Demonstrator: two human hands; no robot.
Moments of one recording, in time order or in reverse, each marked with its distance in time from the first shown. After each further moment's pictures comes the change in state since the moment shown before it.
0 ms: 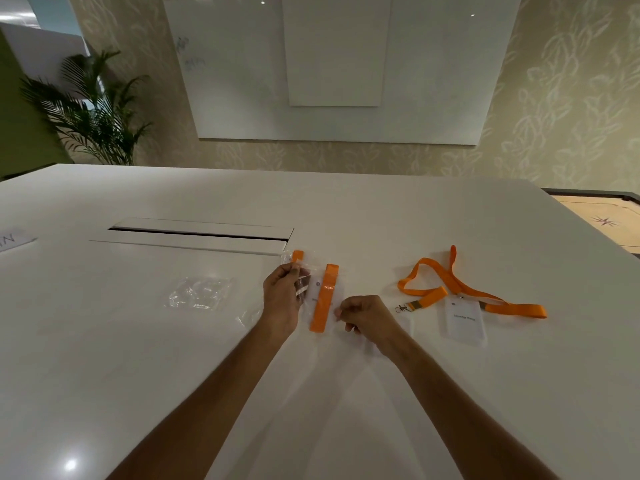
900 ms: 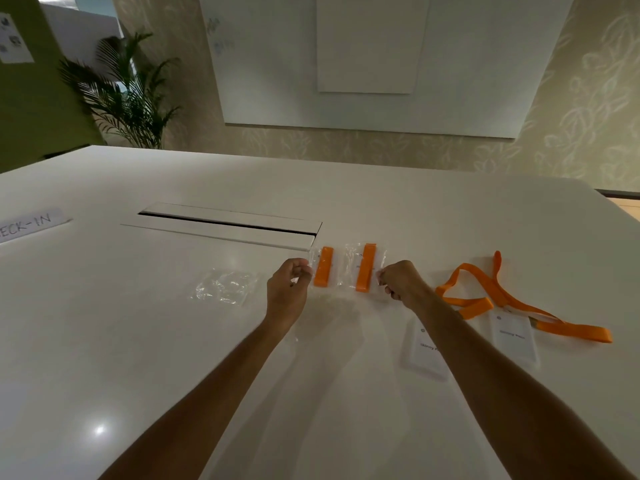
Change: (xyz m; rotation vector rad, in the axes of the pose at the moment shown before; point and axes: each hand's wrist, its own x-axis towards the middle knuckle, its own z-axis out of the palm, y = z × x) left_hand 0.045 -0.003 -0.055 0.712 0.103 0.375; right_hand 0.120 -0.018 -0.014 -0.272 0.183 0.330
